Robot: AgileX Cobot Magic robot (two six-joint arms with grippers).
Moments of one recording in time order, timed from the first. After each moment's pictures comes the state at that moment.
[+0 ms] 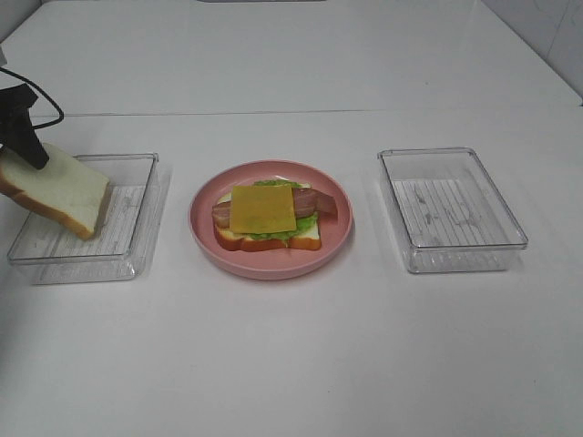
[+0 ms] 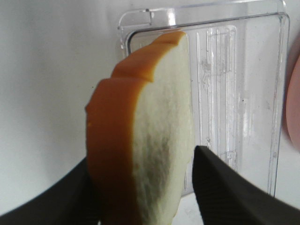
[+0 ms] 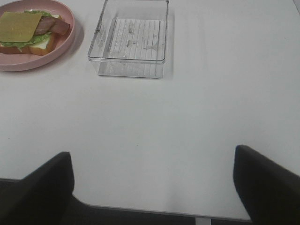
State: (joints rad) left arm 0.21 2.23 -1.79 -0.46 1.21 0.34; right arm 0.05 0.00 -0.45 0.02 1.11 -0.01
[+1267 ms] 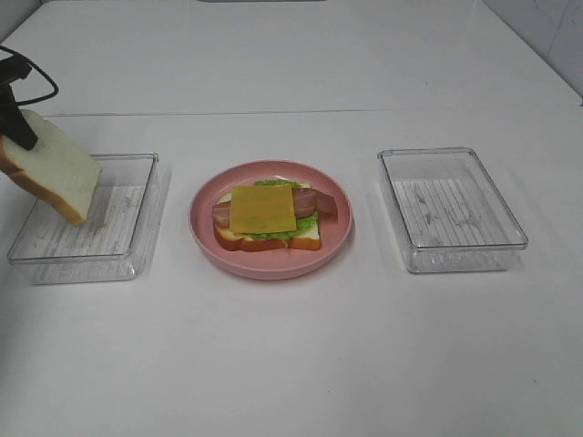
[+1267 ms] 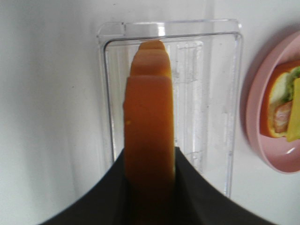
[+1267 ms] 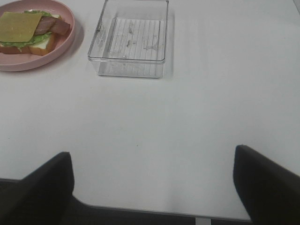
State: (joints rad) left arm 0.21 2.16 -1.79 -0.51 1.23 0.29; right arm 0.05 0.00 -0.45 0.02 1.11 -0.01
